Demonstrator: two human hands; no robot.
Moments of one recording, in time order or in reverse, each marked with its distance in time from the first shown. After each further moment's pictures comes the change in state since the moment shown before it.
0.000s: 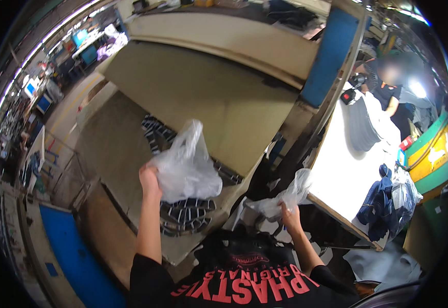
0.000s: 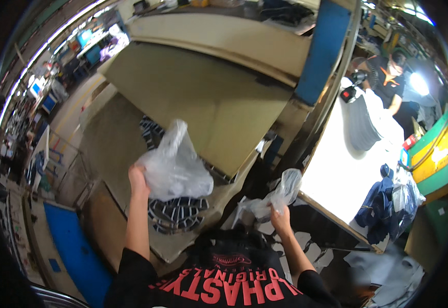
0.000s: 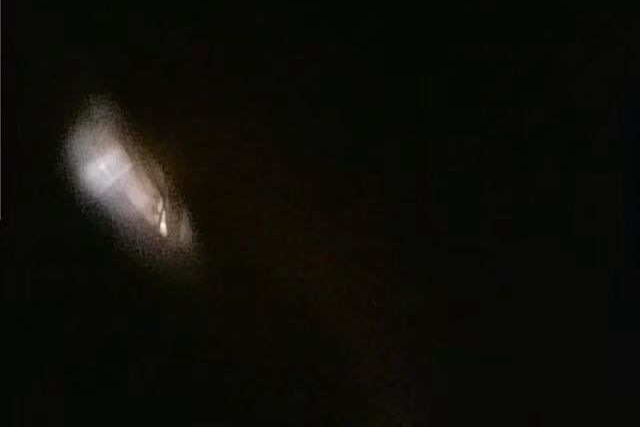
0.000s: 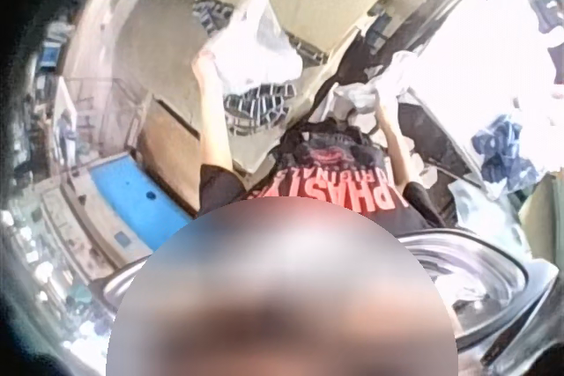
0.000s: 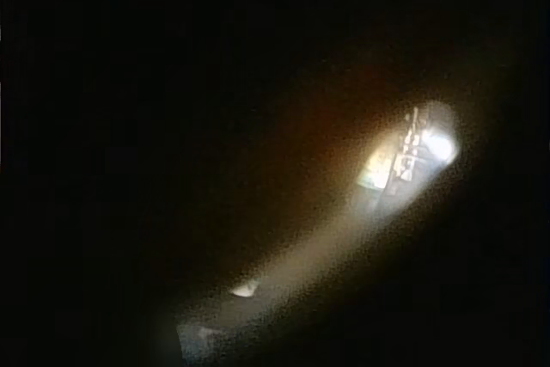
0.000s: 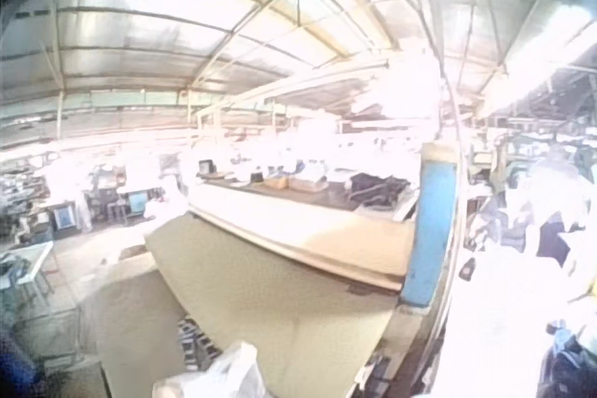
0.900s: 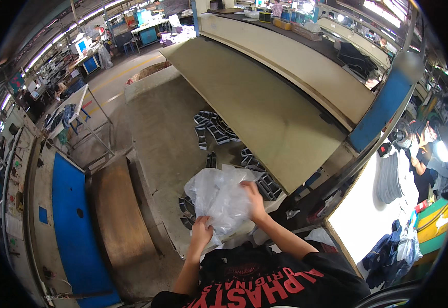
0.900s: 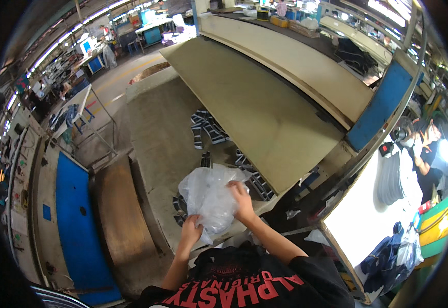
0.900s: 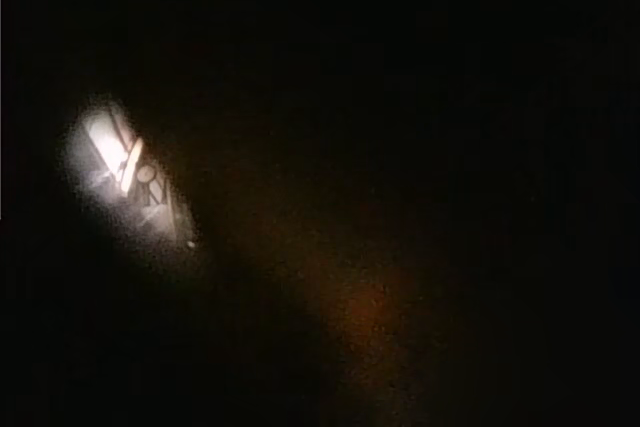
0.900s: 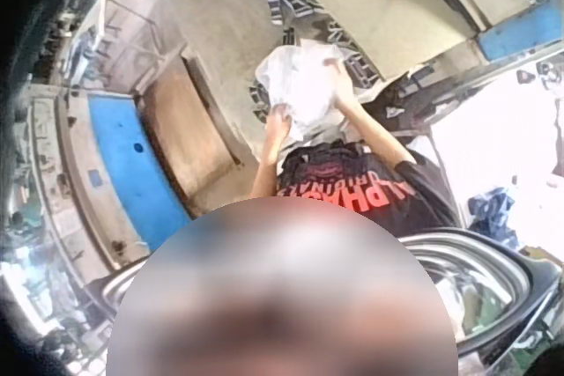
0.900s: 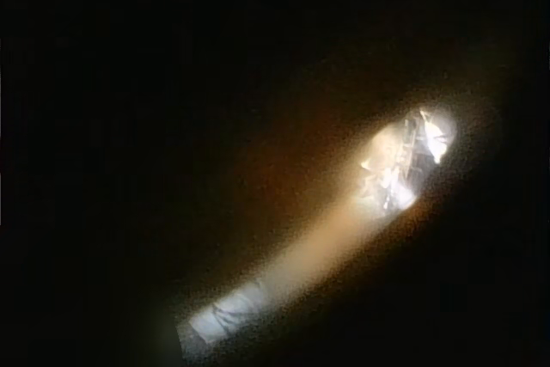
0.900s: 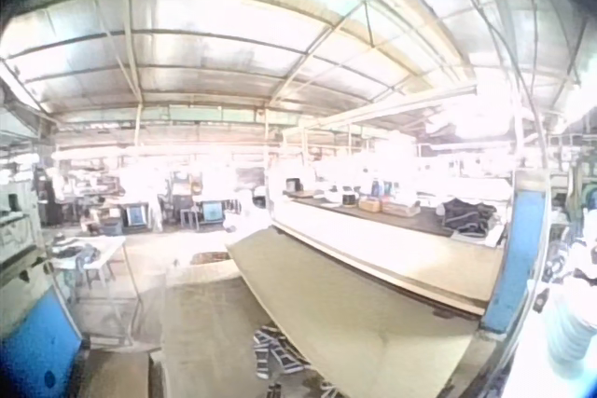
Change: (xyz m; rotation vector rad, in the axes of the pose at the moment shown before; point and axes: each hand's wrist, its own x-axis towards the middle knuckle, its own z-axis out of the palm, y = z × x) left_hand -0.153 -0.160 -0.133 1.010 -0.004 0.308; right_hand 0.078 -0.088 0.238 -0.127 -0.419 -0.786
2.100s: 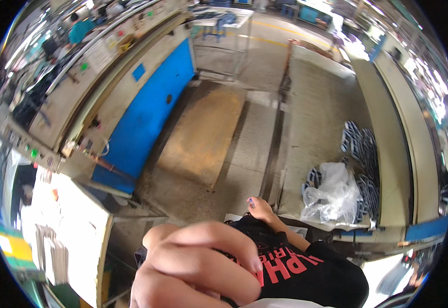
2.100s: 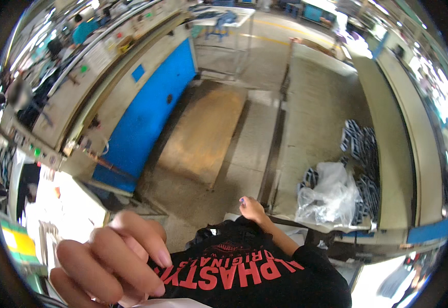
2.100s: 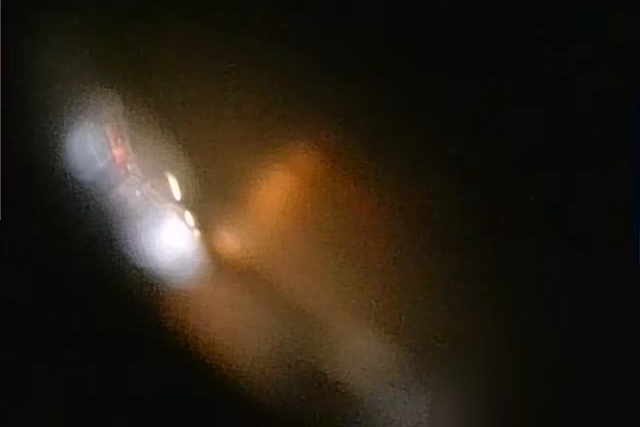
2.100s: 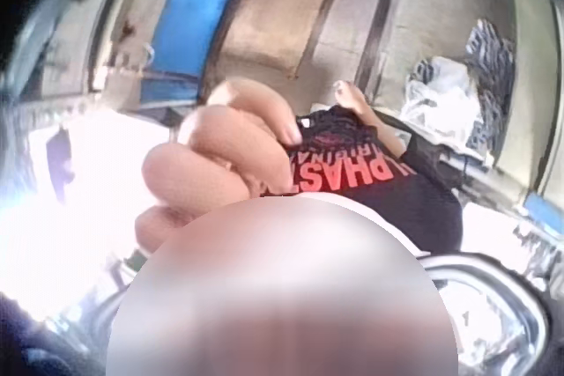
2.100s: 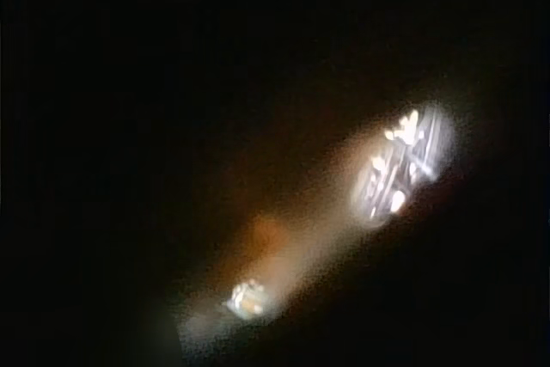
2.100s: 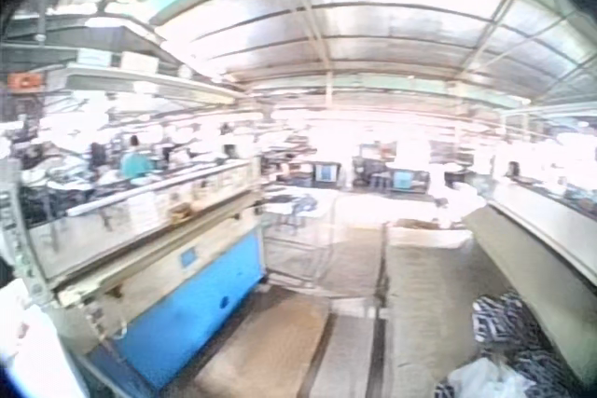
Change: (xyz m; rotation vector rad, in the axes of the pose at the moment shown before) left_hand -0.279 0.180 -0.526 -0.581 0.708 1.015; right_hand -0.159 -0.271 0.354 -0.041 -1.001 -0.118
